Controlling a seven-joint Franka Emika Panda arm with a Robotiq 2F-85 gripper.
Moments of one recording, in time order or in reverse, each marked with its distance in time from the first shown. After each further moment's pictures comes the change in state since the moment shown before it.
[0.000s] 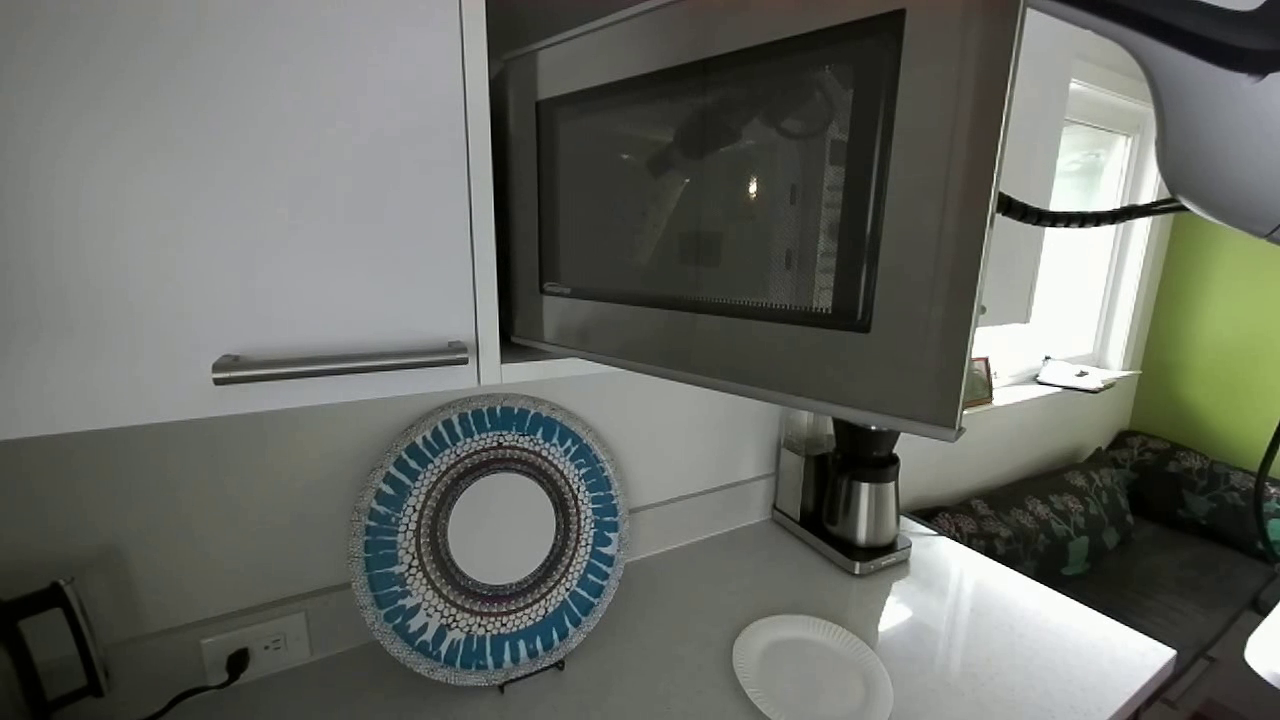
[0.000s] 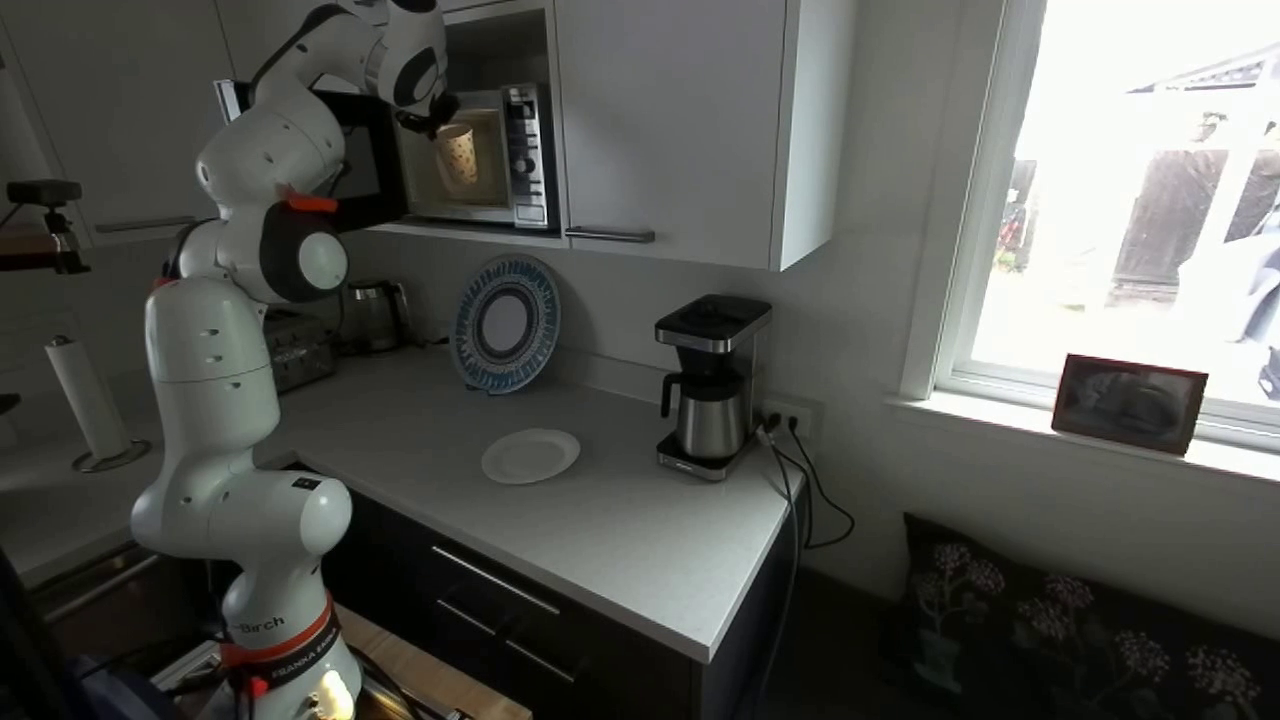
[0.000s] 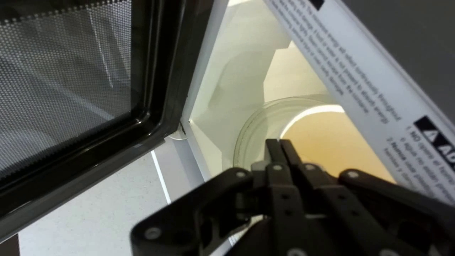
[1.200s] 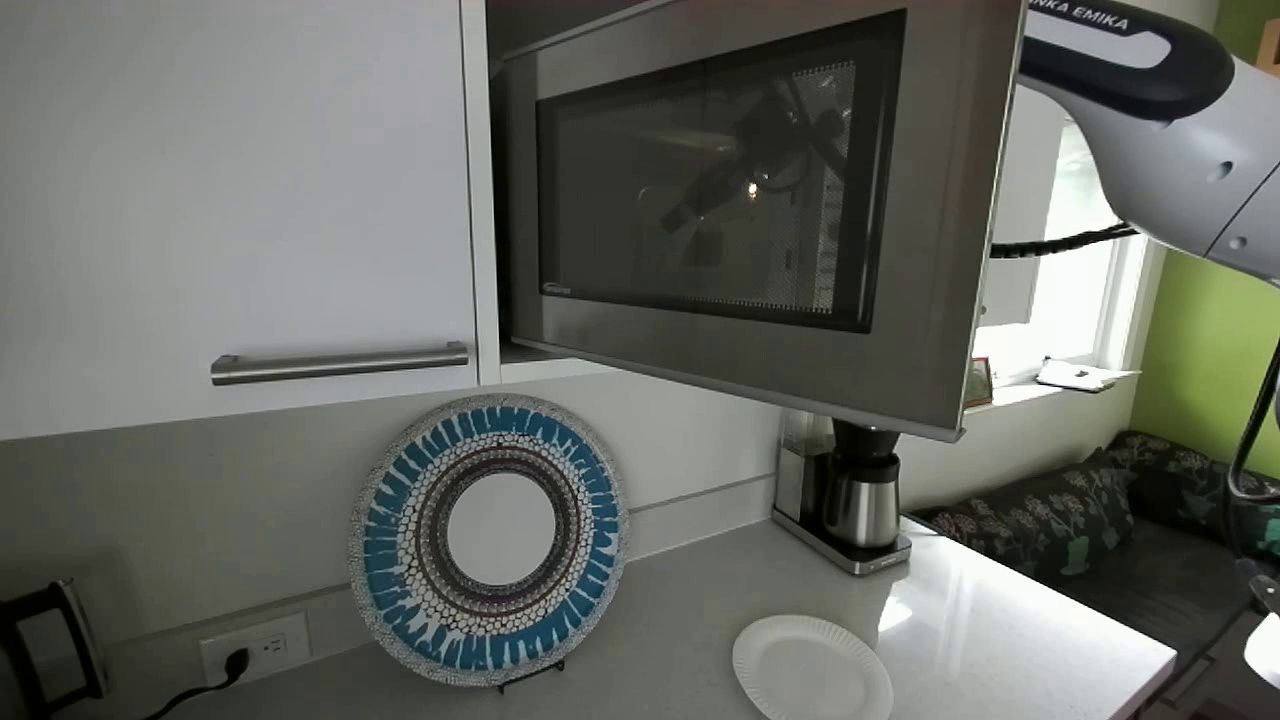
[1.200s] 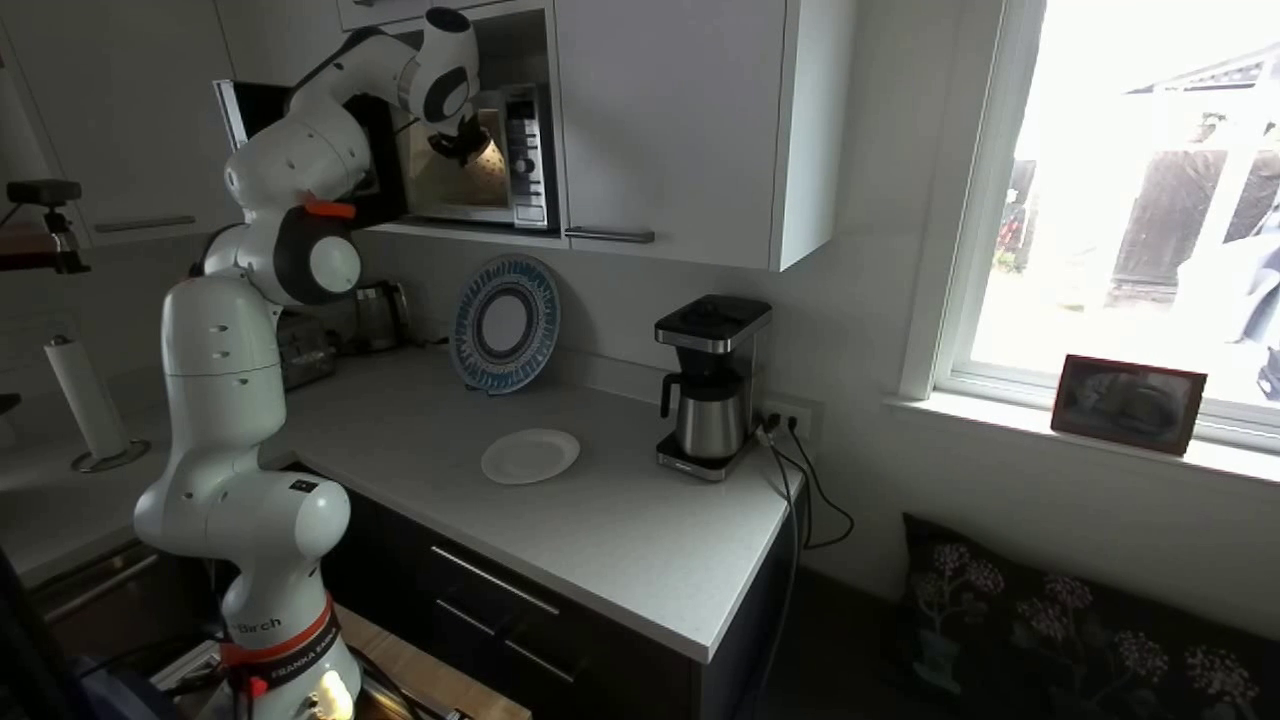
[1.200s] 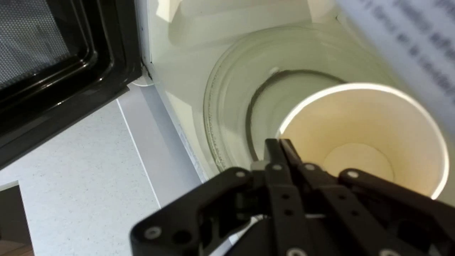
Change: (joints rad) arm -0.052 0.068 -0.046 0.015 0.000 -0.078 0.028
